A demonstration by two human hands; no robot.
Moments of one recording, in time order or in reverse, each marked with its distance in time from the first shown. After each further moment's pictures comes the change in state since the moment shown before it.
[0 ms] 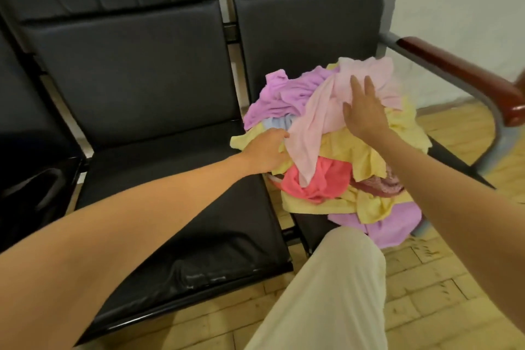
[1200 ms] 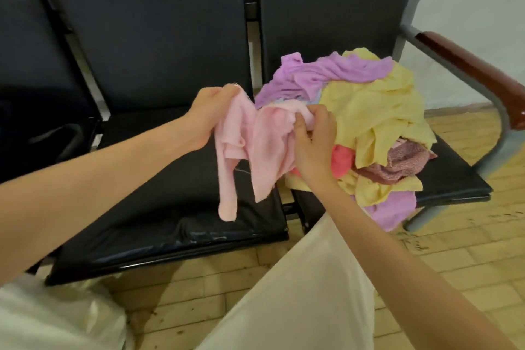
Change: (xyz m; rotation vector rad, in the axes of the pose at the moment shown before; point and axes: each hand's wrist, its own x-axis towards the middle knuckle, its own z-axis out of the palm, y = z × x) left_hand -0.101 0.005 -0.077 -0.825 0.394 -0.433; right_hand -0.148 -0.107 -0.010 0.897 0.121 -0.011
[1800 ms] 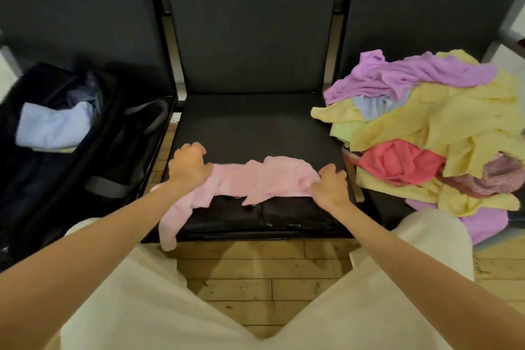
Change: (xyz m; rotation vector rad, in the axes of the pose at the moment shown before) left_hand -0.028 -0.189 -0.187 0.898 0.262 -0.125; right_hand -0.089 0.024 0.112 -0.600 -0.570 0.409
